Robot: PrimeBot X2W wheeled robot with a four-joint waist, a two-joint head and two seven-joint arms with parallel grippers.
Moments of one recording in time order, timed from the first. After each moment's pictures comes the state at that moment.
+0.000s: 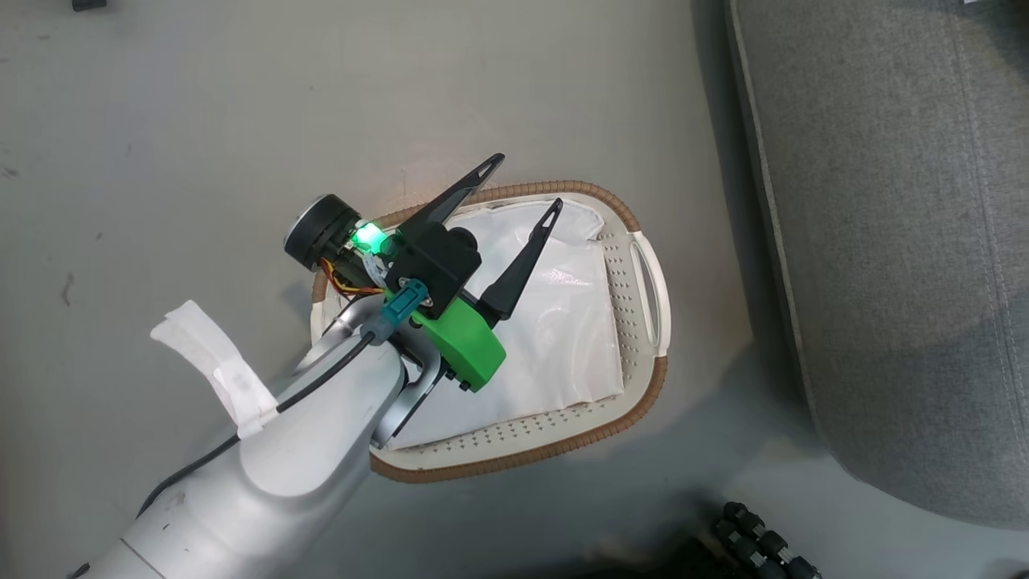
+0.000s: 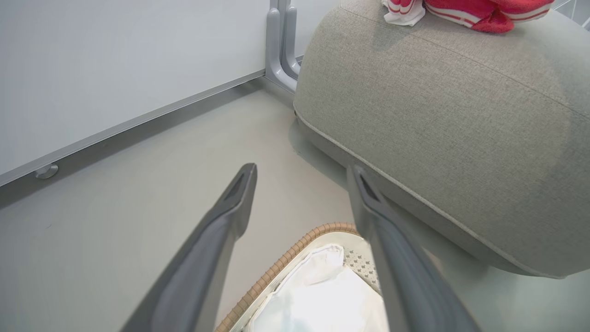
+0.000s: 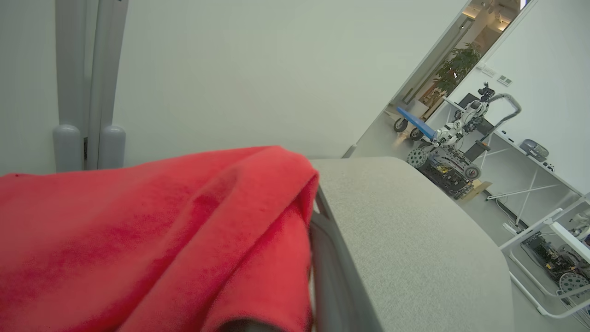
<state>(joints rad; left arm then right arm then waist) -0.78 0.25 -0.91 0.36 -0.43 -0.02 -0.20 -1.05 -0.47 -0.75 0.78 -0.33 0.13 -0.26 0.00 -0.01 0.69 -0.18</state>
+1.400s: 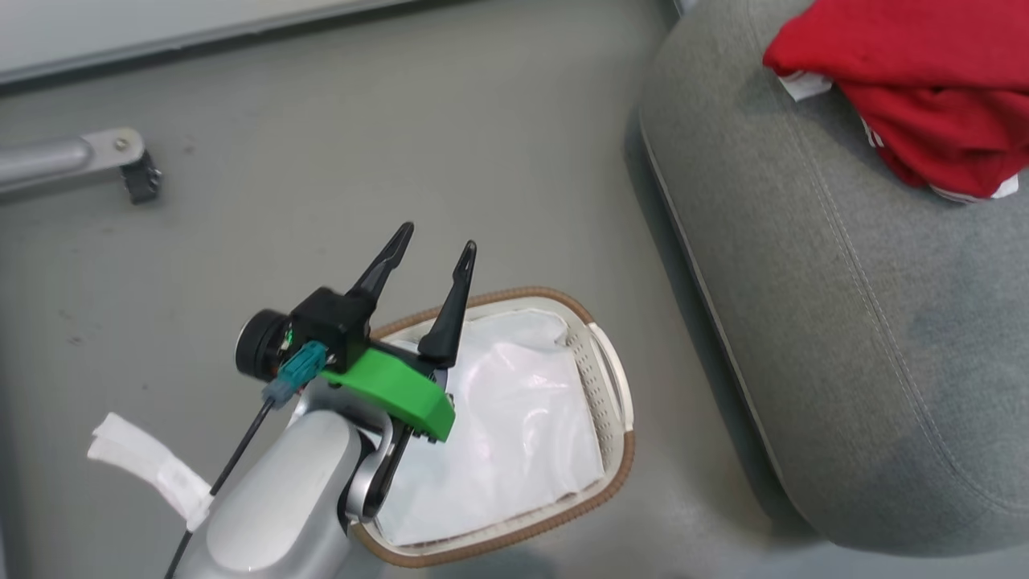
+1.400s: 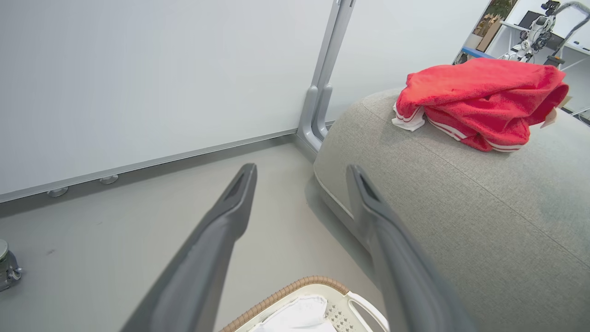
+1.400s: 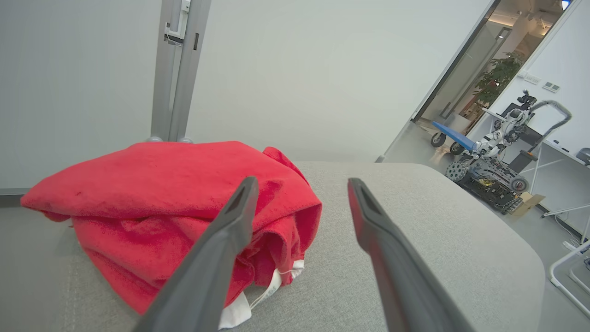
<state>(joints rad) -0.52 0.23 -0.70 0.33 -0.57 0.03 -0.26 -0.65 -0.28 -0.52 0.53 -0.19 0.13 -0.26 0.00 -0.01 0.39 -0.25</state>
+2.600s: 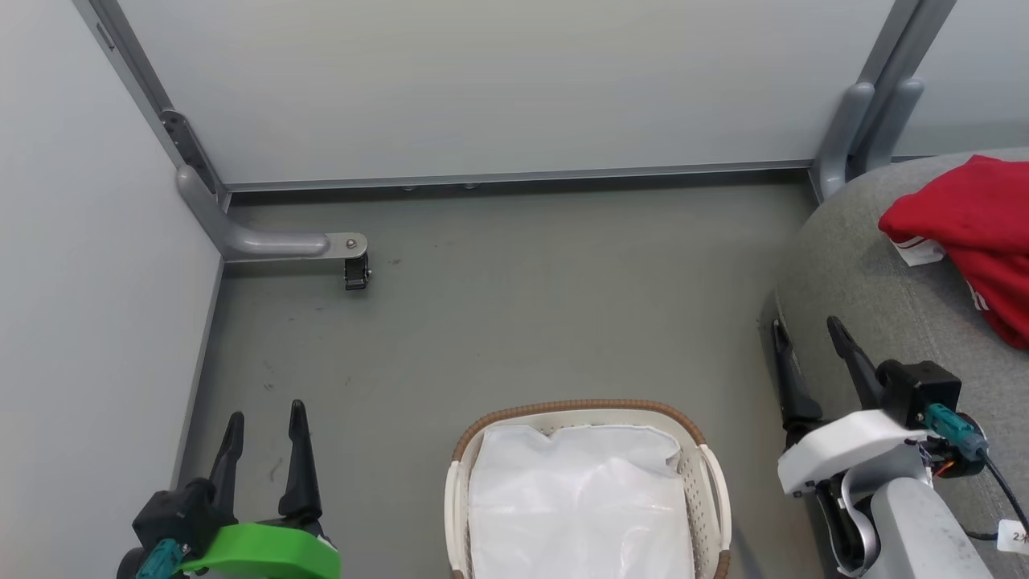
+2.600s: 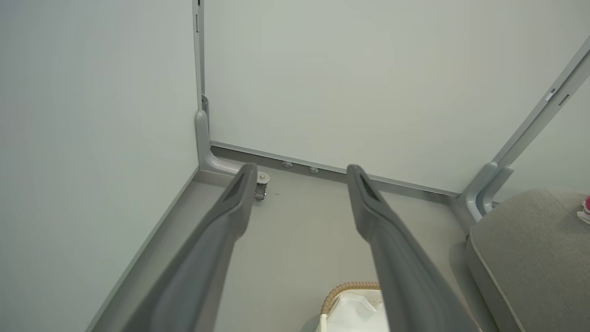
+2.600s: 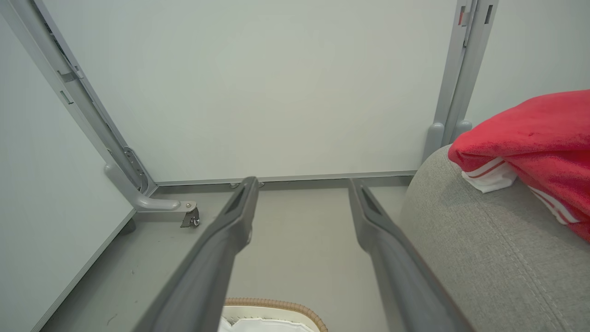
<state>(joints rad) 0.00 0.05 -0.06 0.24 -0.35 -0.08 -0.26 -0.25 -0.05 -0.03 0.41 0.20 0.13 -0.26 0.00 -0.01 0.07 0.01</state>
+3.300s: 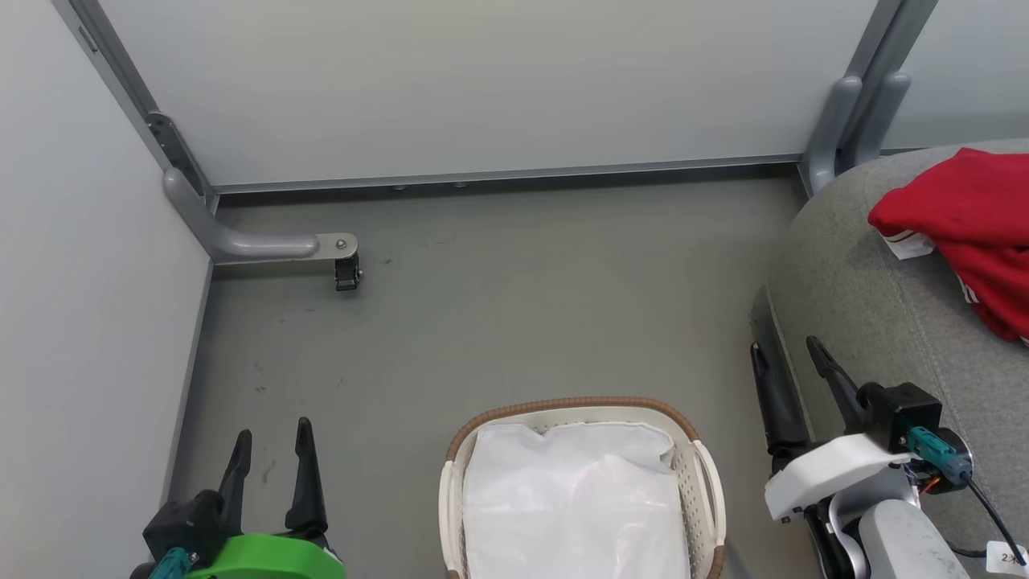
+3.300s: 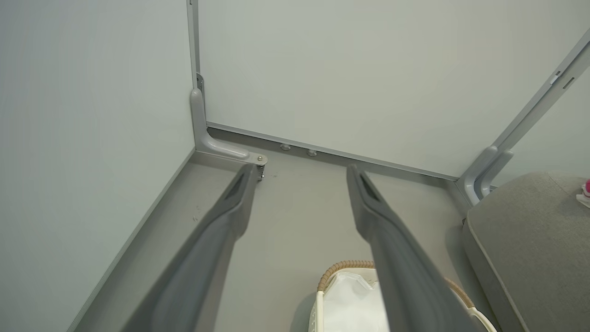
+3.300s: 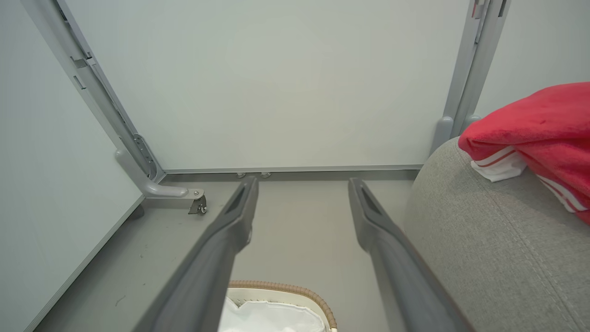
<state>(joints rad) 0.01 0.05 -0.07 0.28 -0.36 -0.07 -0.26 -0.18 -0.05 0.02 0.35 0.19 0.13 -0.26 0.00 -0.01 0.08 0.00</state>
